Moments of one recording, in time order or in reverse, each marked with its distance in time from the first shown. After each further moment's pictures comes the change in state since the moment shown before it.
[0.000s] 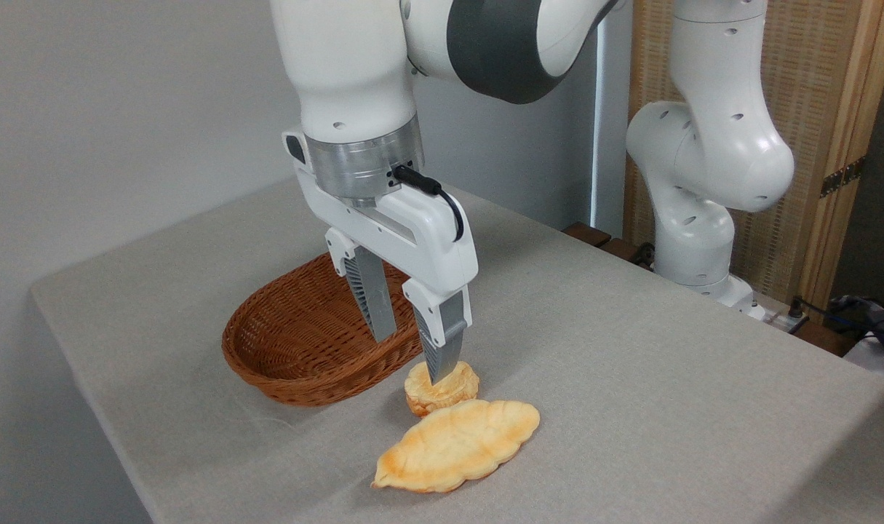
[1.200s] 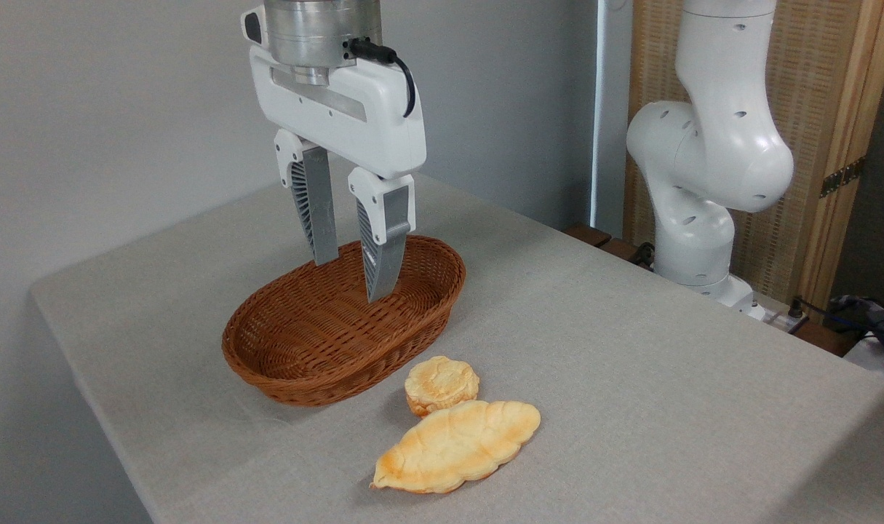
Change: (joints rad) arm -0.012 -0.078 -0.091 0.078 0.016 0.000 -0.115
